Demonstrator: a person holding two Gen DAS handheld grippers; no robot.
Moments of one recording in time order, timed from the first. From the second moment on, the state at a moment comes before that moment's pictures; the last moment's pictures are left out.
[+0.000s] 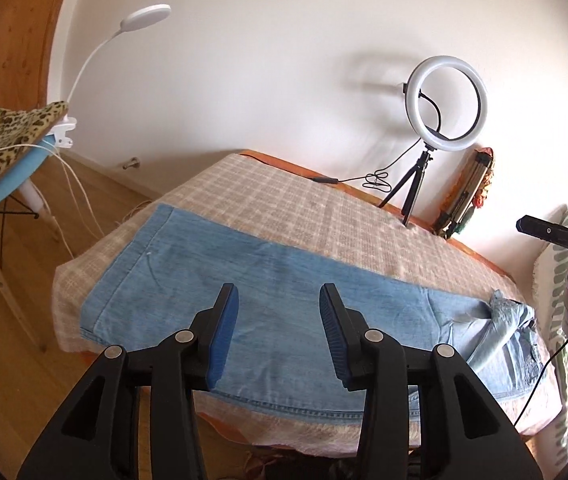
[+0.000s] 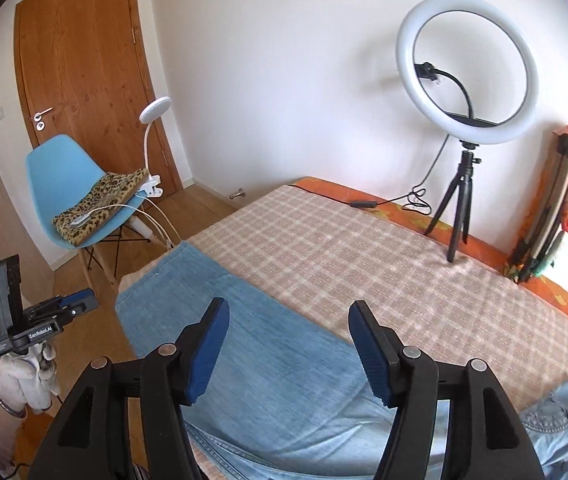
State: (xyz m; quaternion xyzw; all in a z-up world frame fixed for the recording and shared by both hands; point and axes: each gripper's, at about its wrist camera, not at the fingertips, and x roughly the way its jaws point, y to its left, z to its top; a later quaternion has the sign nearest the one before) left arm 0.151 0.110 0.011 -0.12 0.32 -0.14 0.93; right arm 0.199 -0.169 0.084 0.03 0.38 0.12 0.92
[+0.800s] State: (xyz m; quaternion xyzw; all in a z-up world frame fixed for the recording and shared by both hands) left arm 0.222 -0.271 -0.016 -0.06 0.48 -0.48 0.73; right arm -0.101 -0.445 -0.009 0.20 0.40 -0.24 0.86
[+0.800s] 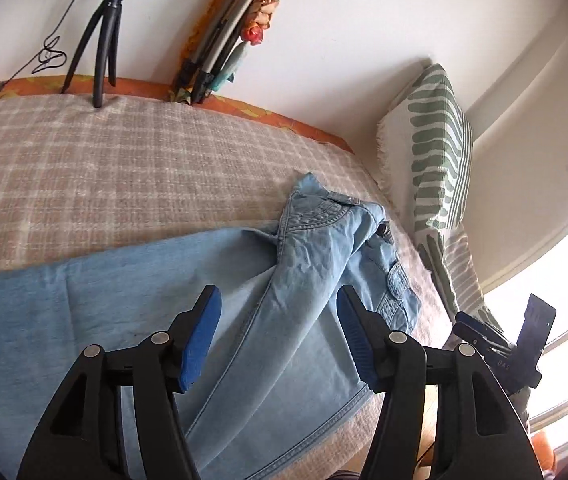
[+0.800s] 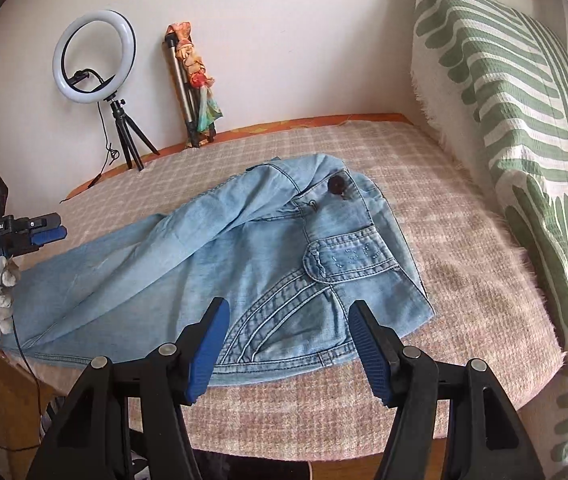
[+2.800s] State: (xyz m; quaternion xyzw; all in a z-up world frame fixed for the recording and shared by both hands) left arm 0.084 -0.397 -0.047 0.13 0.44 -0.64 0.61; right arm -0.025 -0.495 -0.003 0.26 0.36 -0.17 0.88
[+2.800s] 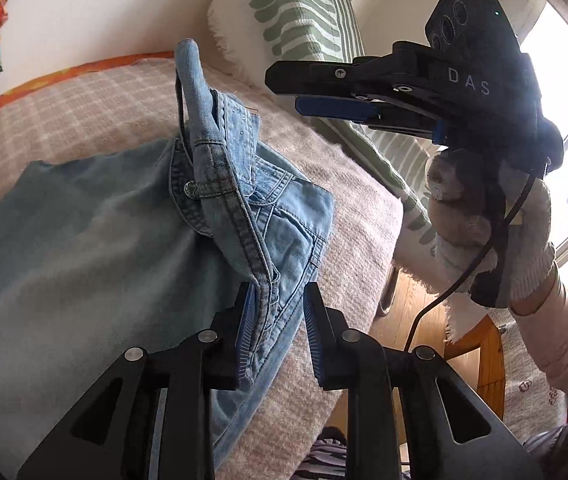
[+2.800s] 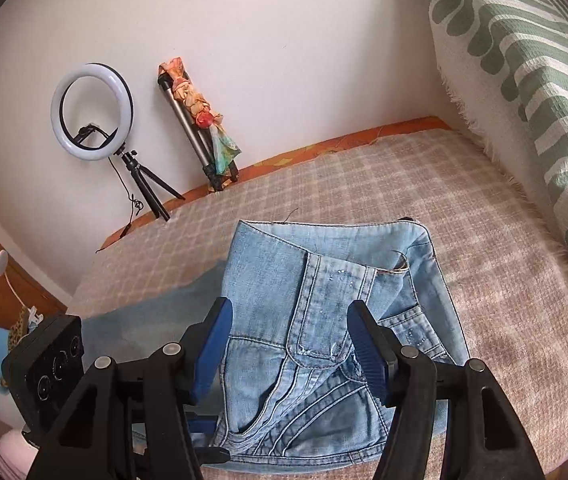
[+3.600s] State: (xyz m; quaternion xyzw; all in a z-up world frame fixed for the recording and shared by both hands) left arm 0.195 -0.090 -0.093 0.03 0.48 -0.35 0.80; right arm 0.120 -0.437 -0.080 0.02 0.56 -0.26 0.78
